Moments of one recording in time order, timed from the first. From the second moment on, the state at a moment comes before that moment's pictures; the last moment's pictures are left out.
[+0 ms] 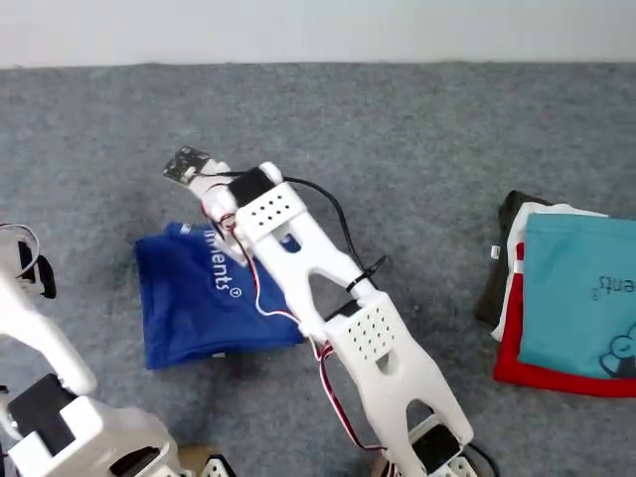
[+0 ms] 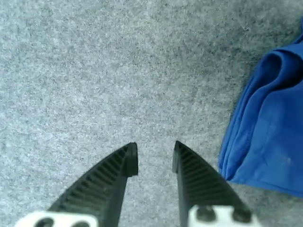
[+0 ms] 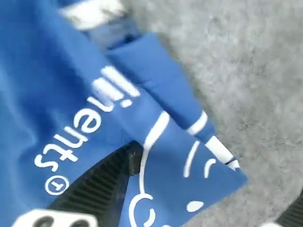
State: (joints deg) left arm -44.9 0.7 -1.2 97.6 -17.6; right arm -39.7 58.4 -59.4 87.0 17.9
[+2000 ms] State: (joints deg) left arm -14.2 0.7 30.3 61.9 -15.5; right arm -35.4 58.8 -53.3 95.2 11.0
